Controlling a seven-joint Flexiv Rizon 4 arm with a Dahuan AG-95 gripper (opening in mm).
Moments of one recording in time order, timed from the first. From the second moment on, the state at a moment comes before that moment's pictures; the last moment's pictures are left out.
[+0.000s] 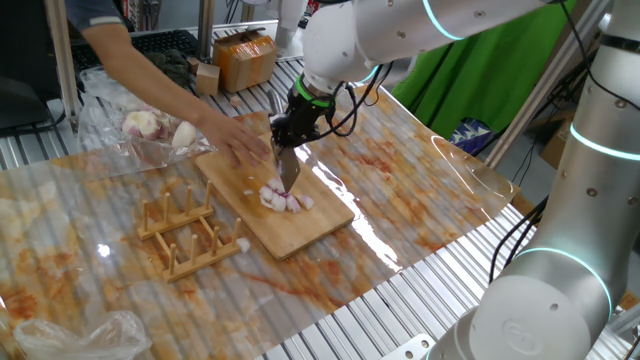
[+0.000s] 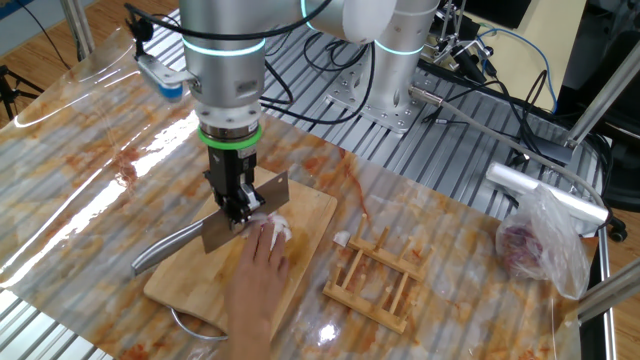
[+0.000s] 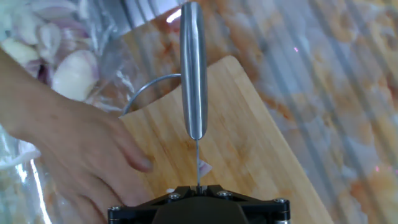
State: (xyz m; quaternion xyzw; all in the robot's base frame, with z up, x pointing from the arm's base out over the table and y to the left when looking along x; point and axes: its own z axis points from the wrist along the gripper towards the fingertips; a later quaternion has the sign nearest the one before) arm 0.604 -0.035 0.098 0.15 0.98 0.09 0.09
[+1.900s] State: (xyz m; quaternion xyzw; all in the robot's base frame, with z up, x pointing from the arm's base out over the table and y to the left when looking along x) arm 0.601 0.009 0.109 -0.11 0.98 0.06 0.13
